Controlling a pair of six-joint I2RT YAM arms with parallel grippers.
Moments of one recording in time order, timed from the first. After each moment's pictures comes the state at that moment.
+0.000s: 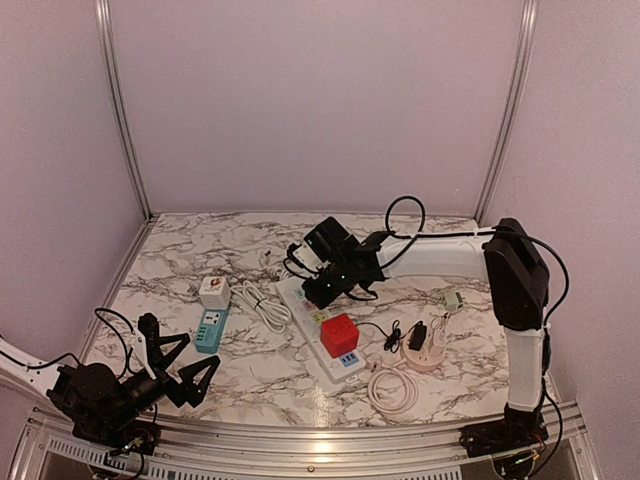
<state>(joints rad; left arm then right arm) -1.64 0.39 0.04 0.23 -0.94 -0.35 0.88 2.07 1.56 -0.44 0.07 0.03</state>
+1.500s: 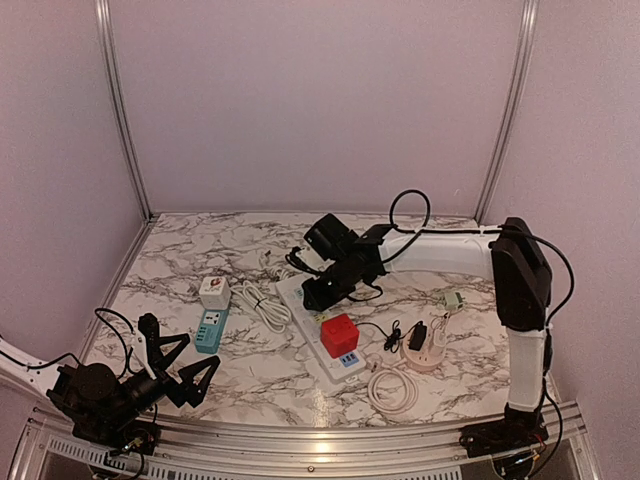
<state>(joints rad) -1.64 0.39 0.04 0.23 -0.95 -0.36 0.89 2.04 1.58 -0.57 -0.07 0.19</state>
